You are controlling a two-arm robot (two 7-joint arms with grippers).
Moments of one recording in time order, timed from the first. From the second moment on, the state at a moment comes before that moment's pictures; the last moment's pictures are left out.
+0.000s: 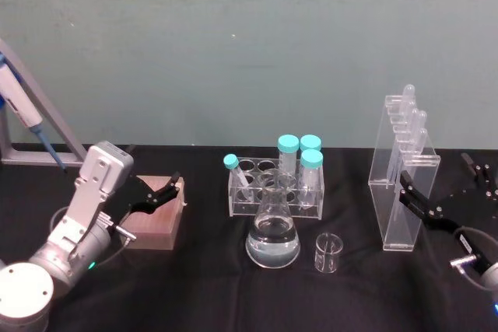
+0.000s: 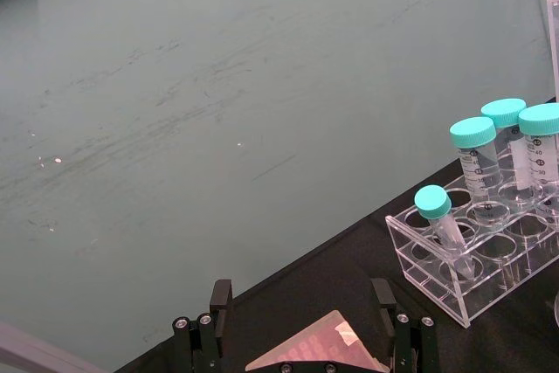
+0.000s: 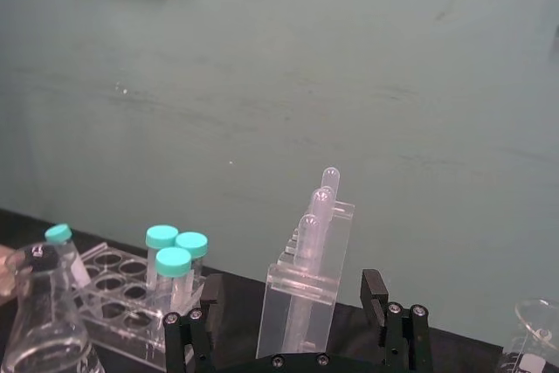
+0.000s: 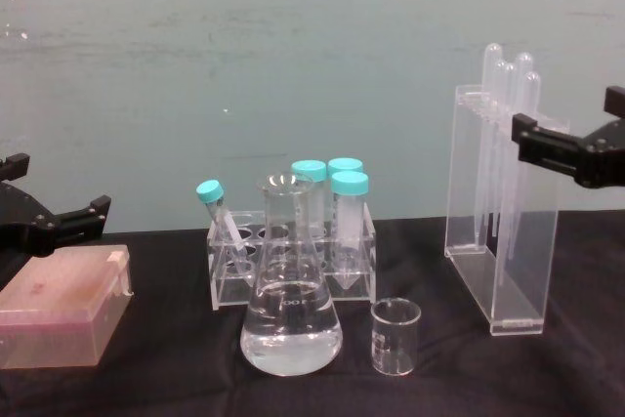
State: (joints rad) left arm -0.20 0.60 0.45 -1.41 -0.25 -0.12 0.03; right arm 0.00 0.40 -0.30 -1.72 0.22 -0.09 -0.03
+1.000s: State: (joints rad) left arm -0.20 0.60 0.45 -1.41 -0.25 -0.12 0.03; right arm 0.09 0.18 -0.27 -1.59 0.12 -0.10 -0.11
